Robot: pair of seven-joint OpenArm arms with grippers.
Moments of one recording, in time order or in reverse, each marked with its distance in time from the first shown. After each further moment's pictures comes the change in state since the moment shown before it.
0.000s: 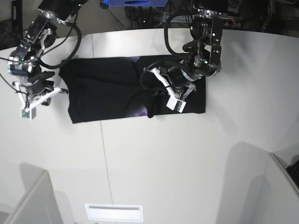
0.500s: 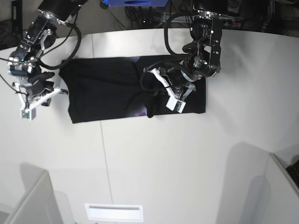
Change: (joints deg) left arm -0.4 0.0 0.0 -0.5 0.0 0.0 0.0; right arm 0.4 0.0 0.0 0.0 0.0 0.0 0.0
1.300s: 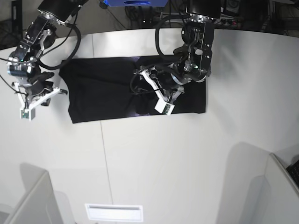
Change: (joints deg) left arm -2.8 3.0 3.6 -4.4 -0.2 -0.1 0.0; right arm 0.1 0.0 0.0 0.0 -0.2 0.0 -0.3
